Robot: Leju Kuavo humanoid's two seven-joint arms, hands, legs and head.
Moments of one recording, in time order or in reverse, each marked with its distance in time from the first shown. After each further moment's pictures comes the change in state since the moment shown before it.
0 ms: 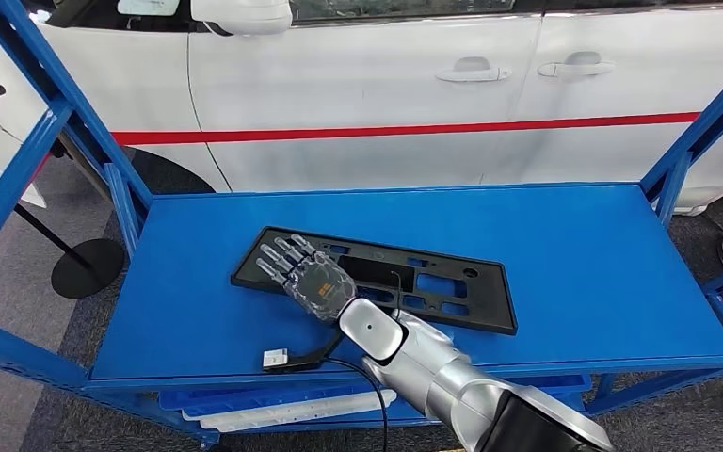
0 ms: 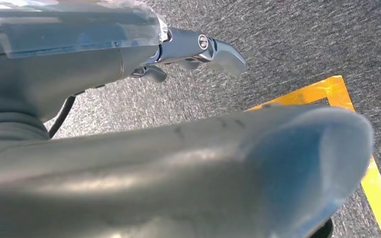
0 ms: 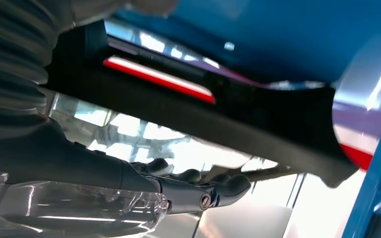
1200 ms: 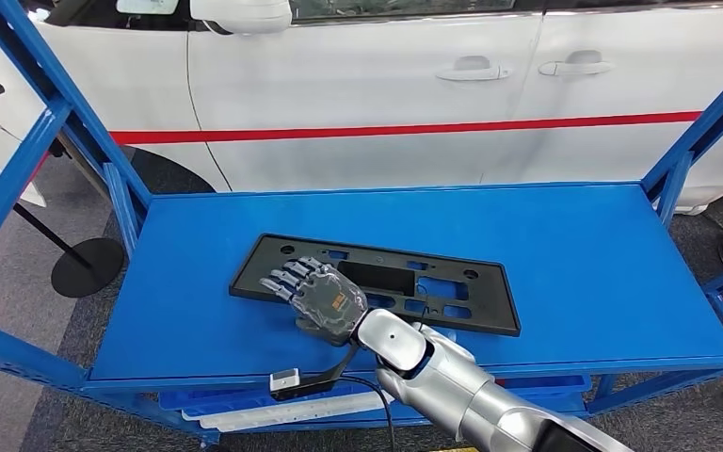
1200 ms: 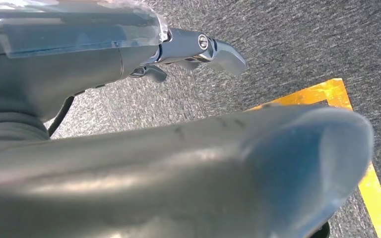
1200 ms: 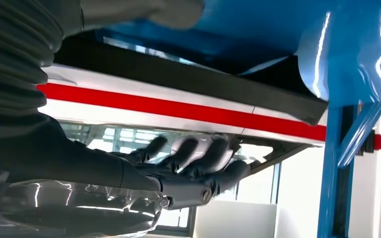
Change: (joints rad) left arm 0.003 0.000 0.000 0.000 0.020 0.011 -0.002; right arm 0.139 -0.163 -0.011 -0.414 -0.221 0.104 -0.161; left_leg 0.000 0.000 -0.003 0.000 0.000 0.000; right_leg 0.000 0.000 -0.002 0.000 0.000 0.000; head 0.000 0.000
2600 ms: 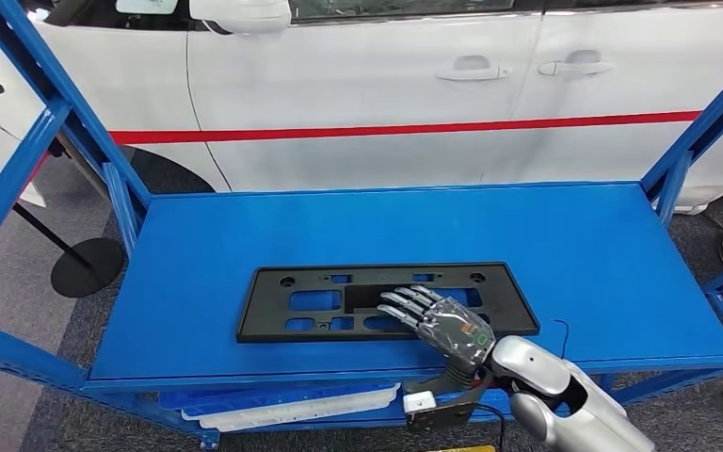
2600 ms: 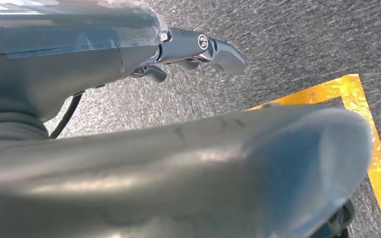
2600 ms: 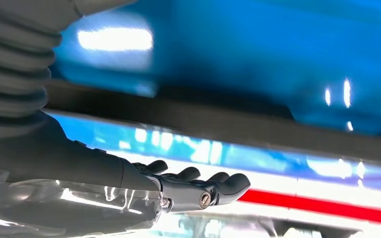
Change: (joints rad) left arm 0.014 0.008 0.000 0.000 0.017 -0.016 0.017; right arm 0.360 -0.487 -0.308 -0.614 -0.248 0.419 -0.156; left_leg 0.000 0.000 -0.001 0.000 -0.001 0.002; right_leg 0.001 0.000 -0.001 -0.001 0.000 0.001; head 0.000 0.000
